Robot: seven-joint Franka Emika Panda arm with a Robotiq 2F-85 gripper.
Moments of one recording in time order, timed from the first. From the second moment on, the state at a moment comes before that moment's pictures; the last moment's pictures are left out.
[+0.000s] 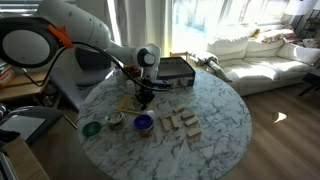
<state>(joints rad) -0.13 0.87 0.01 -1.30 -0.19 1.71 -1.40</state>
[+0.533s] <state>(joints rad) -0.13 0.89 0.02 -1.21 -0.17 1.52 -1.42</state>
